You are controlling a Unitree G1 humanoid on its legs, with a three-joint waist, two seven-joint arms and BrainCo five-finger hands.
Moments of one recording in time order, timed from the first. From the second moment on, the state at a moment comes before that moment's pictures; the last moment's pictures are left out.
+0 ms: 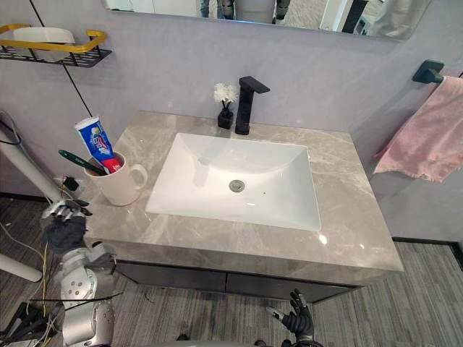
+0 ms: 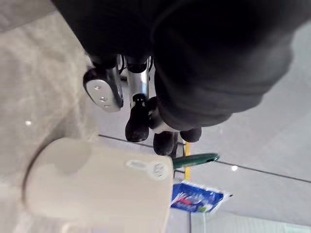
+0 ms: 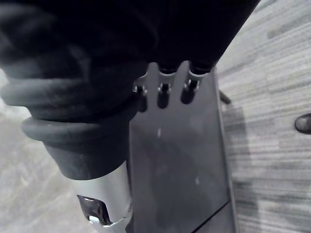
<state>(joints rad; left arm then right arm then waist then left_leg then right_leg) 0.18 -0.03 0.24 -0.22 -0.20 -0.18 0.33 0.50 0.05 -0.07 0.33 0.06 -0.10 -0.04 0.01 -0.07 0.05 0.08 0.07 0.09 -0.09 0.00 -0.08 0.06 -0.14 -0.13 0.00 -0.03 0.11</state>
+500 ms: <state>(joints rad) 0.09 0.13 0.17 0.00 -0.18 -0.16 0.27 0.45 0.04 -0.06 0.42 0.04 -0.10 -0.04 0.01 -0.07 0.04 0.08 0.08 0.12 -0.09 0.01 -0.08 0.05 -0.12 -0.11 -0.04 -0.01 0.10</state>
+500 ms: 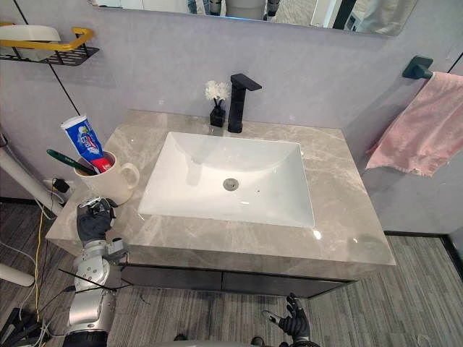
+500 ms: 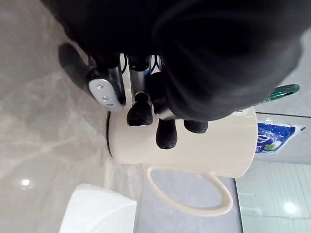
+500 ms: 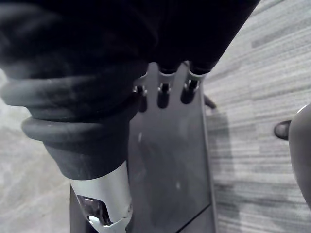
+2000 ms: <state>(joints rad) -0.13 0.40 0.19 0.24 -0.12 -0.16 0.22 0.34 0.00 -0.12 0.53 0.04 -0.10 -0.04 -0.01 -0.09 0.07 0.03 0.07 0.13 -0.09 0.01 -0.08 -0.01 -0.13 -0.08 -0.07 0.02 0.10</state>
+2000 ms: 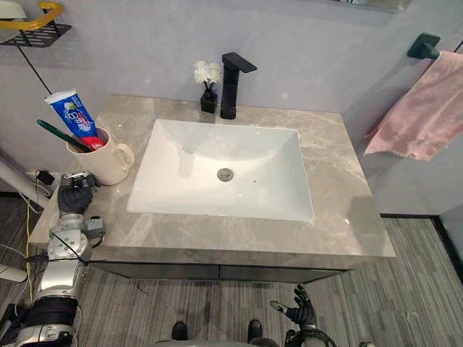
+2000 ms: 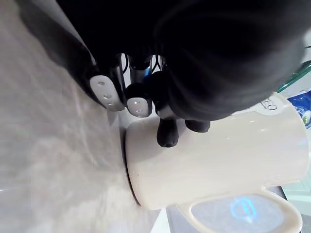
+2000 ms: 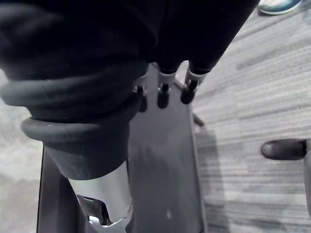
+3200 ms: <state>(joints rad) -0.04 0.25 0.08 0.09 -0.13 -0.20 0.20 0.33 0.00 -0.12 0.53 0.04 -0.10 -0.04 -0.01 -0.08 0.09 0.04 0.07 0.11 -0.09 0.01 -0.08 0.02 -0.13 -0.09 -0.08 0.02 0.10</state>
